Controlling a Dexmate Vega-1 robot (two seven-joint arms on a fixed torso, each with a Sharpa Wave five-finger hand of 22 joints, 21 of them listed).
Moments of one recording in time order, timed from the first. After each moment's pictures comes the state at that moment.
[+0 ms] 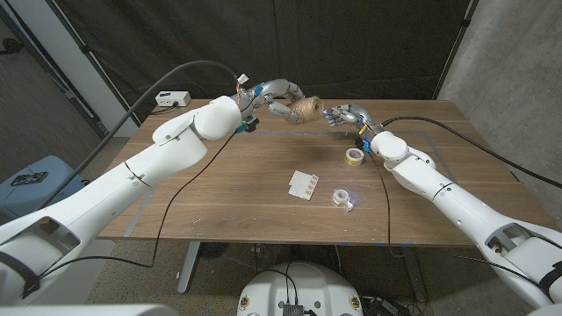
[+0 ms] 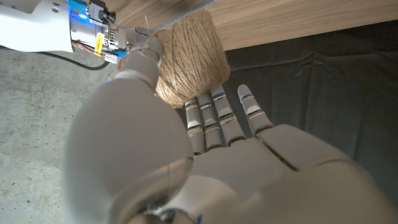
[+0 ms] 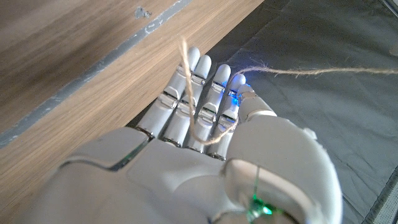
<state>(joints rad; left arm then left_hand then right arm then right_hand) 0.61 0.81 0.60 -2.09 0.22 0.28 -0.16 1.22 -0.01 0.41 -0.17 0.33 0.53 0.09 0.54 0.29 0.39 0.01 0.67 0.65 0.49 -0.01 0.50 0.51 0.23 0.15 0.34 0.22 -0.65 -0.56 -0.57 -1.42 0.23 0.02 -0.12 0.85 0.18 0.42 -0.11 0.18 0.97 -0.10 0.22 0.22 0.94 -0.09 0.21 0.22 0.85 -0.10 0.32 0.31 0.82 -0.10 0.41 0.19</state>
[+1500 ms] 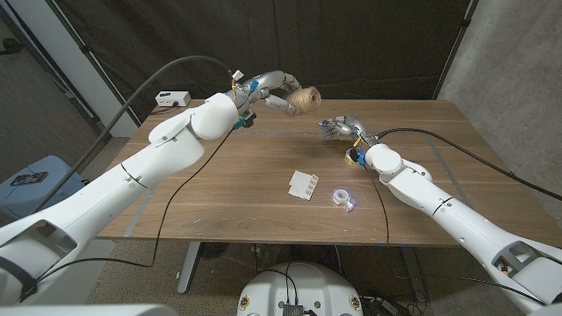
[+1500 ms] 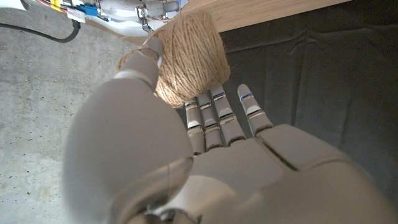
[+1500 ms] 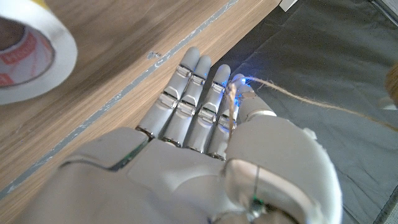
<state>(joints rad) 0.63 0.80 0.57 -2.10 0.26 0.28 -0.10 1.22 -0.01 0.41 -0.17 0.33 0.53 0.09 0.54 0.29 0.39 0.01 0.67 0.65 0.49 -0.01 0.50 0.51 0.23 0.15 0.35 0.22 -0.75 -0.58 -0.58 -1.55 0.21 -0.07 -0.19 0.85 0.18 0.42 -0.11 0.17 0.97 -0.10 0.22 0.22 0.94 -0.09 0.21 0.22 0.85 -0.10 0.32 0.31 0.82 -0.10 0.42 0.19</state>
